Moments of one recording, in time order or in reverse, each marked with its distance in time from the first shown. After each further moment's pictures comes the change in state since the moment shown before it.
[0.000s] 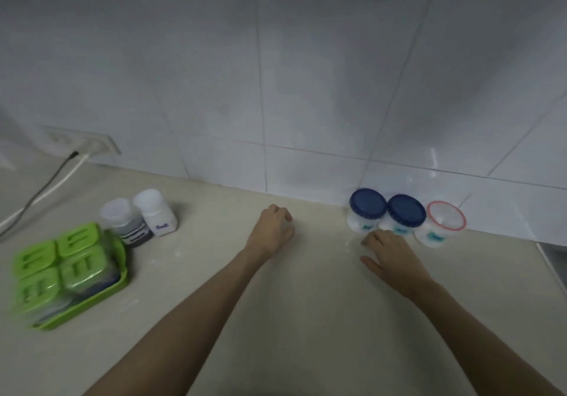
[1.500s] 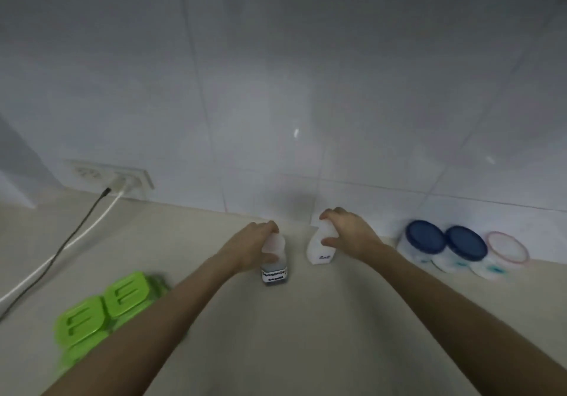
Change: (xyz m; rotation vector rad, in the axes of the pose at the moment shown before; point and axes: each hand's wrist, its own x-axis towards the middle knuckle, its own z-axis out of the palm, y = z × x) left_hand 0.004 -0.151 -0.153 0.165 -0.227 0.074; right_hand 0.190 -0.194 -0.044 0.280 -0.161 0.054
